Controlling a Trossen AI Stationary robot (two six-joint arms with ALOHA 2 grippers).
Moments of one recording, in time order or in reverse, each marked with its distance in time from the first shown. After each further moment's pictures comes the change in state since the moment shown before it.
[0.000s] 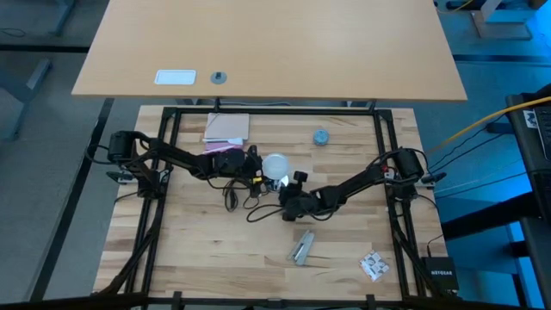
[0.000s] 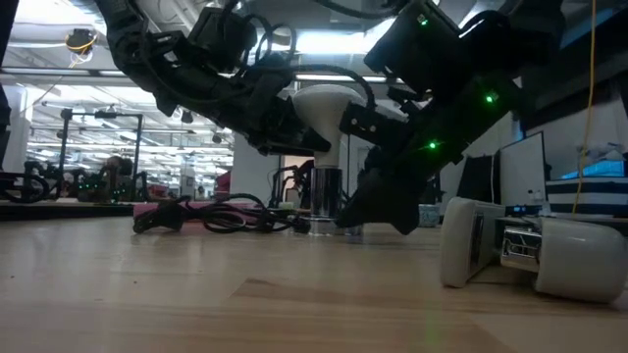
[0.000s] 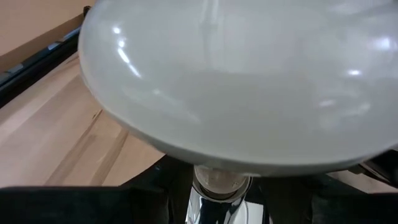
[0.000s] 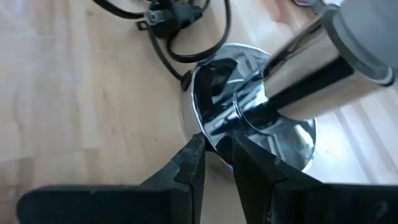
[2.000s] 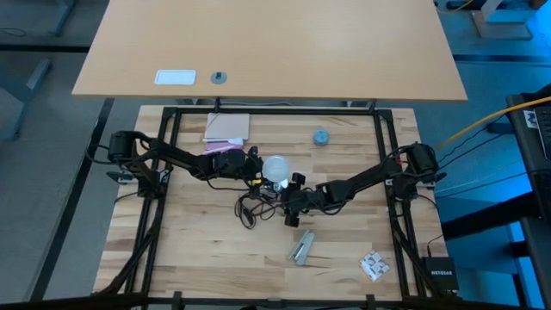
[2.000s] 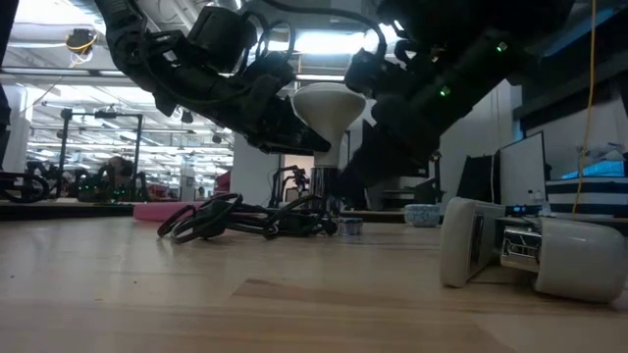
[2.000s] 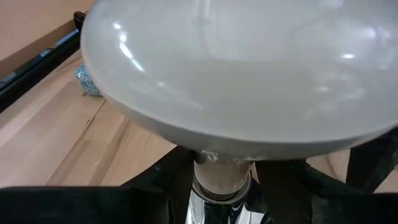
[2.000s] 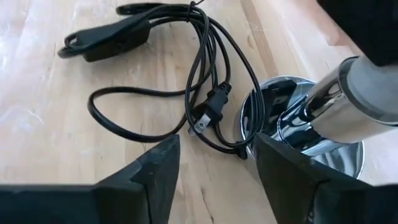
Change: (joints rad) left arm -0.002 0.000 0.000 -0.001 0.011 0.050; right arm -0.002 -0.163 -0.005 0.023 -0.276 0.045
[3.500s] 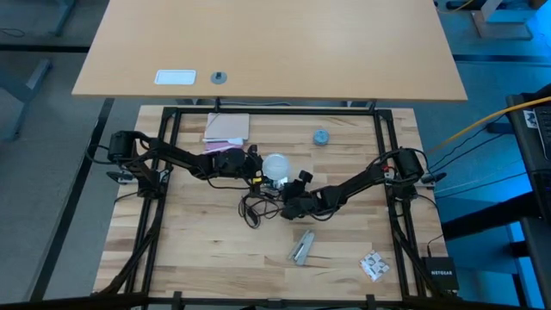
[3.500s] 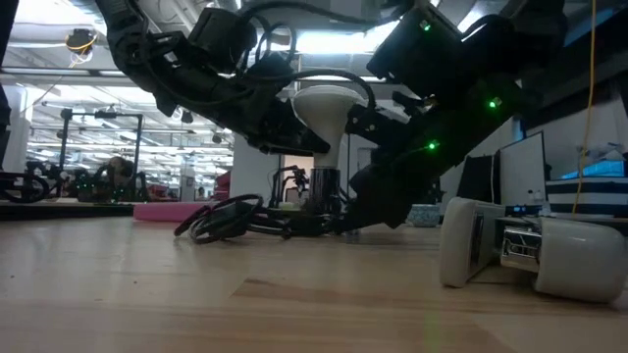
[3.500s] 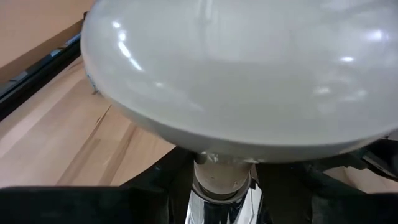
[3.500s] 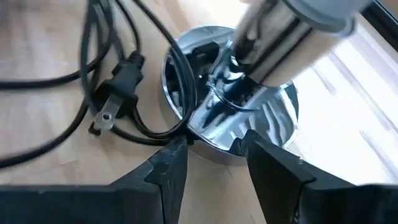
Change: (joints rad) left arm 0.002 0.000 0.000 0.000 -0.013 -0.001; right arm 0.002 0.146 0.005 -0.035 0.341 0.158
